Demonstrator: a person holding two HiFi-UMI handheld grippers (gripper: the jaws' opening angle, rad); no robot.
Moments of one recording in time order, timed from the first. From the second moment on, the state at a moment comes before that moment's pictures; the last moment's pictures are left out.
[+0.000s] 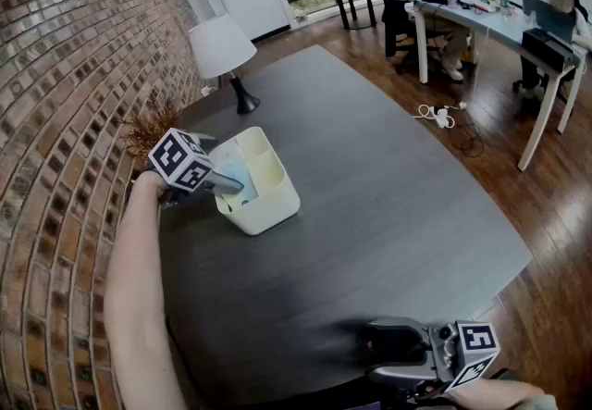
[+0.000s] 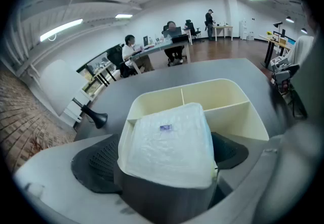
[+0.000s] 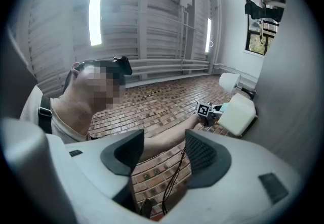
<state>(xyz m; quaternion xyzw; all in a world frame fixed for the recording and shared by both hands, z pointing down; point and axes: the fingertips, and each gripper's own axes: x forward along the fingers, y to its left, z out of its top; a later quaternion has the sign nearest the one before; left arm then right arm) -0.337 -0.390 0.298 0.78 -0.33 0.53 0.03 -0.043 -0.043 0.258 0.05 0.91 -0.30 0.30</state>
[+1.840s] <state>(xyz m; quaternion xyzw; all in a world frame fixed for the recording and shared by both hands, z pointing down) -0.256 -0.134 0.196 0.88 -0.47 -0.05 0.05 -0.052 -0.029 0.274 0.04 0.92 -0.28 0.26</state>
